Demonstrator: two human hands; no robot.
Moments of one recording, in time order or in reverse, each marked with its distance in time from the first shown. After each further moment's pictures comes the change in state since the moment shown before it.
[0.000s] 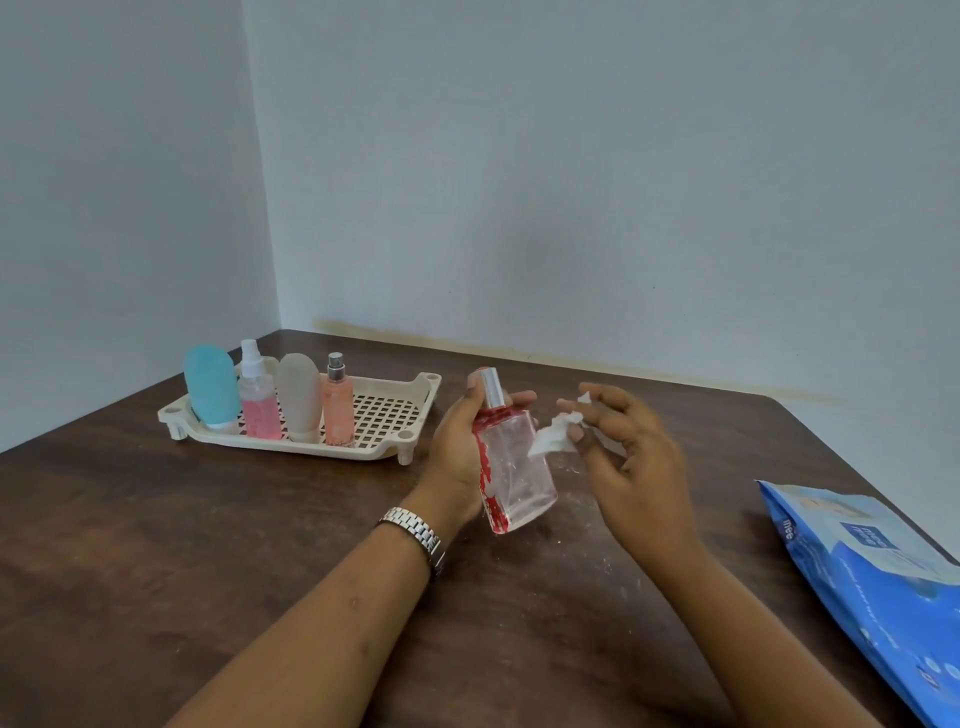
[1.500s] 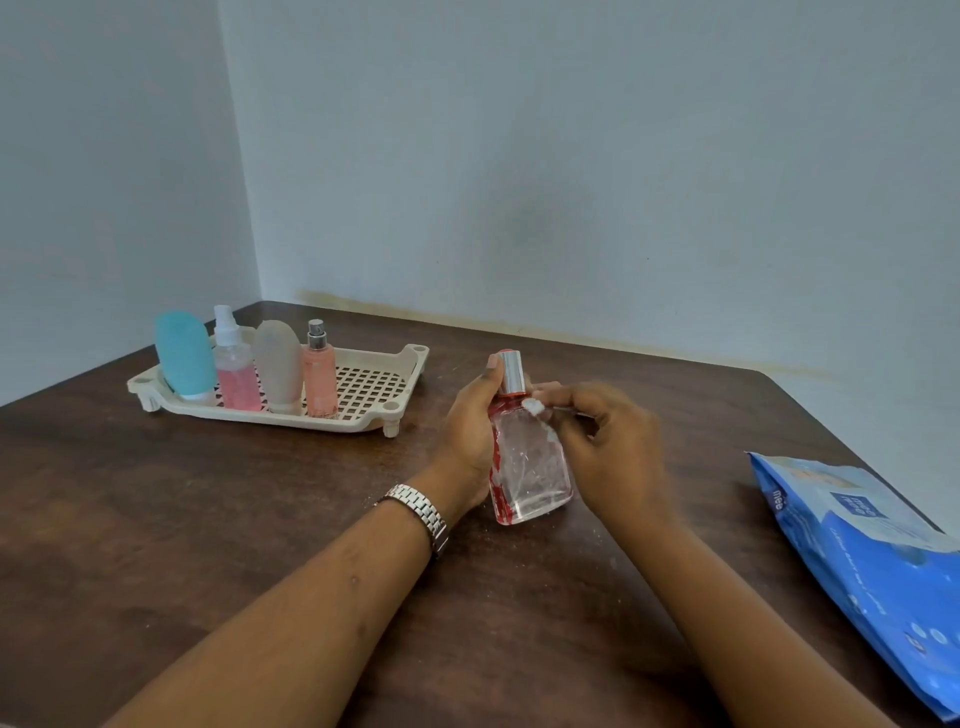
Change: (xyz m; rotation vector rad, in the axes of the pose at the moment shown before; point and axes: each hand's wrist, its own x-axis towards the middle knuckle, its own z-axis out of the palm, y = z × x) left_hand 0.002 -0.020 0.007 -0.002 -0.170 -0.093; right_hand -0.001 0.011 0.012 -0.067 0.008 -0.030
